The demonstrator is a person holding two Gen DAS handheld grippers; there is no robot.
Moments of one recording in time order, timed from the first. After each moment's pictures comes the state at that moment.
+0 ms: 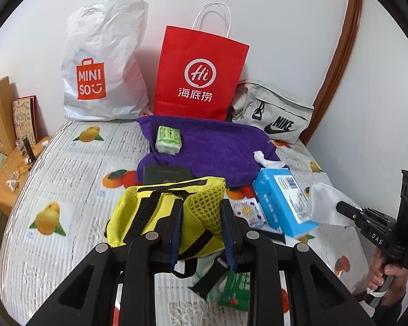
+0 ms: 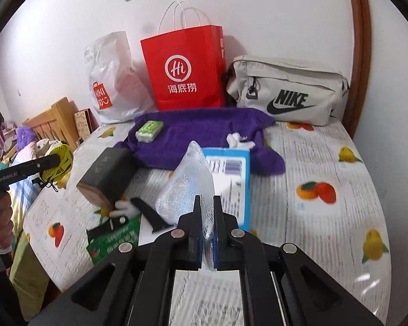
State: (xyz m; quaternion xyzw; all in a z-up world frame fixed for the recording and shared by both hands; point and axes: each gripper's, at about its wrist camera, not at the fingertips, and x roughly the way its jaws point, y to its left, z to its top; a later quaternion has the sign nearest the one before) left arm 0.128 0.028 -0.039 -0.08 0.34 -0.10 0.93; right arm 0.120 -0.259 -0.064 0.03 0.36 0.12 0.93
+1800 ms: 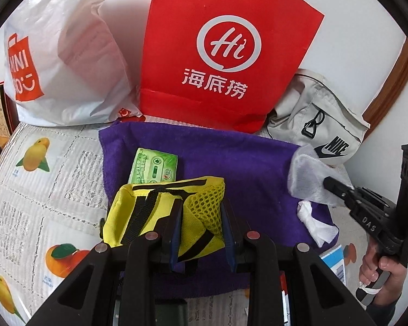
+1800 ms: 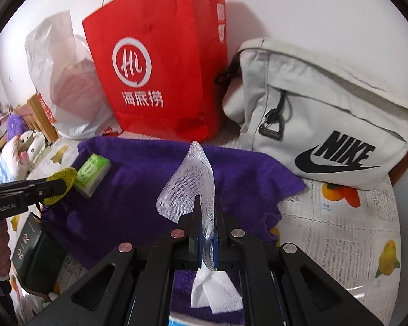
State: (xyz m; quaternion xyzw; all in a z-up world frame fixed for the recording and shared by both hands) left arm 0.349 -0.006 -0.092 -0.12 0.43 -0.06 0.90; right arm 0.387 -0.247 -0.102 -0.01 0.40 0.15 0.90
